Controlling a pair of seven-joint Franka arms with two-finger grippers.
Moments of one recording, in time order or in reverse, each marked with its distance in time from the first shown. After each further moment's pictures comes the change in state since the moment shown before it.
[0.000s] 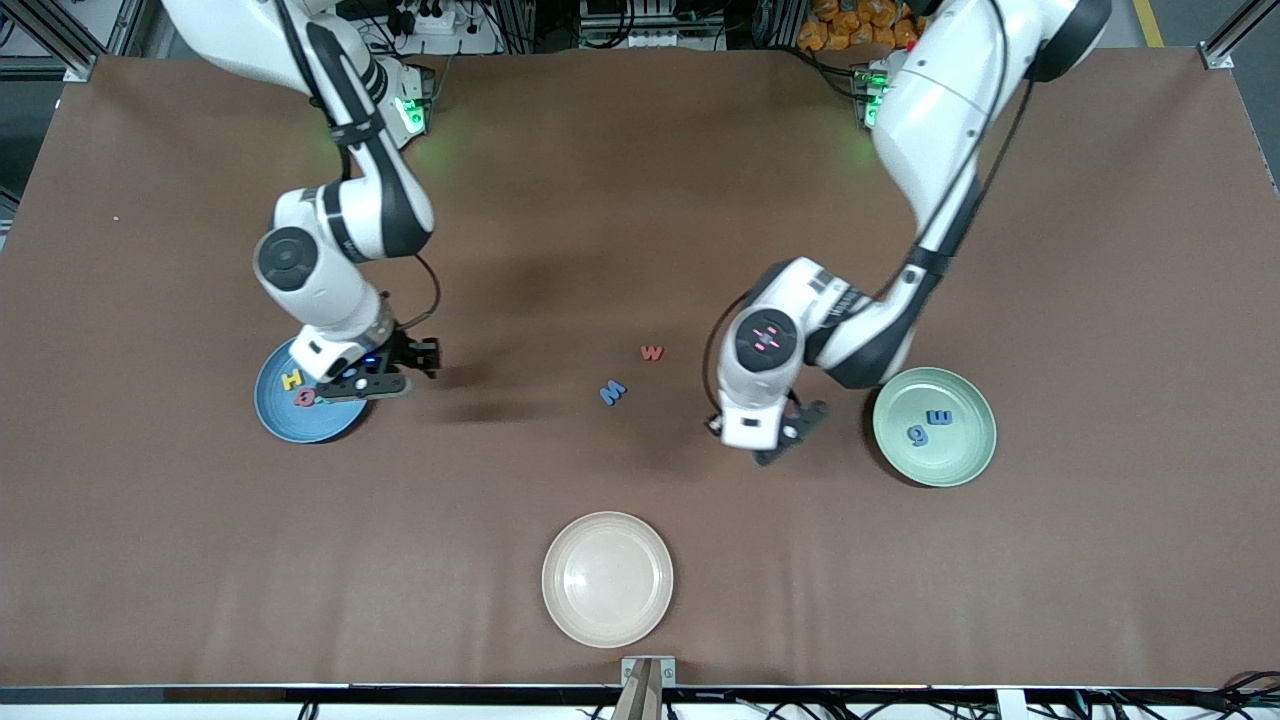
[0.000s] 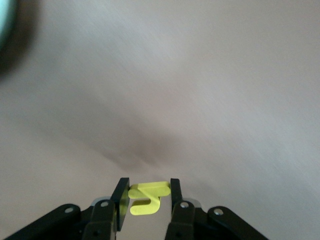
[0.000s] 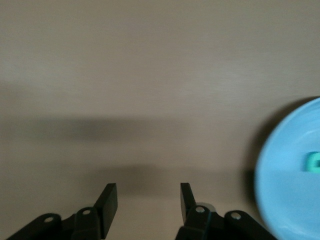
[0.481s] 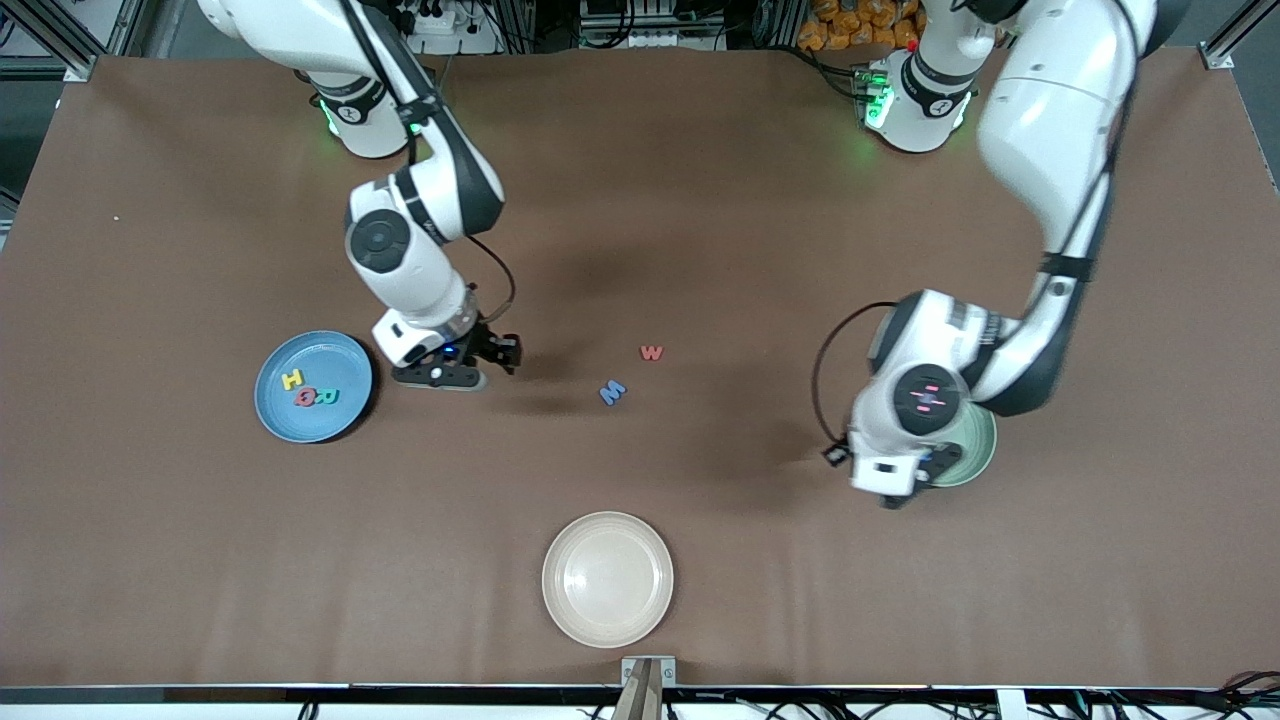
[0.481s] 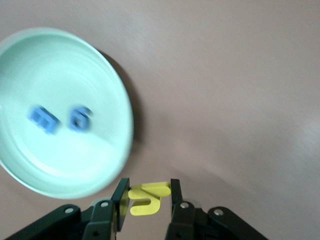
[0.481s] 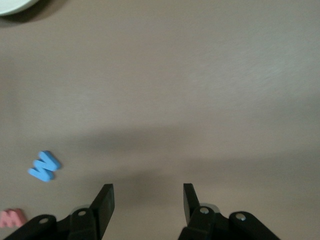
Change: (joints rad) left arm 0.232 -0.072 0.002 -0.037 0.002 -0.075 0.296; right arm 0.036 0.084 0.127 0.137 -0.001 -0.002 0.355
